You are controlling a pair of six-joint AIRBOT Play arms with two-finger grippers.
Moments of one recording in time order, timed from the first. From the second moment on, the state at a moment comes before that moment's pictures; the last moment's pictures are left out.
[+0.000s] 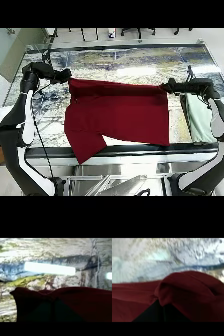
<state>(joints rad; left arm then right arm) 0.01 -1.93 1.93 -1.93 1.07 1.55 -0.33 -1.89 1.50 2.60 -1.03 -2.05</state>
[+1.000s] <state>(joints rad) -0.02 -1.92 1.68 -1.85 0.99 1.55 -0.30 -1.88 1.50 2.24 -1.16 -1.73</state>
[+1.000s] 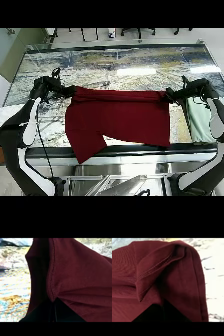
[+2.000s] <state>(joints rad) 0.11 -1.66 1.52 -1.85 1.44 1.51 -0.45 -1.60 1.35 2.08 -1.42 -1.80</state>
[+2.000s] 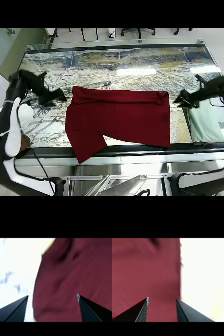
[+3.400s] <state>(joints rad) 0.04 -1.19 0.68 -2.20 1.14 1.66 -0.47 -1.50 0.69 2.13 -1.39 -1.93</state>
